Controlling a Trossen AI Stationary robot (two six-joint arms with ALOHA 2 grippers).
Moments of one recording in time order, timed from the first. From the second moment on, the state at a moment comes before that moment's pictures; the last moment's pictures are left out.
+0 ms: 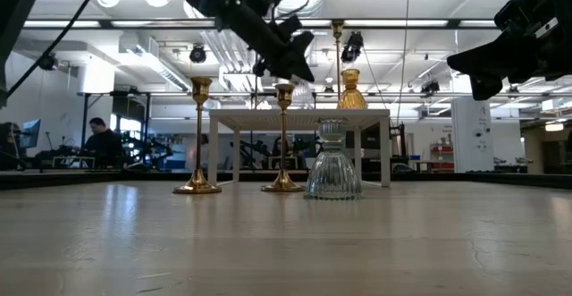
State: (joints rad) left arm 0.43 1.76 1.47 -0.15 -0.14 0.02; right arm -0.05 0.05 0.01 0.01 0.03 0.16
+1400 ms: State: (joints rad) left arm 0.37 1.79 1.41 0.05 -0.52 -0.13; right arm -0.05 0.05 0.01 0.01 0.03 0.16
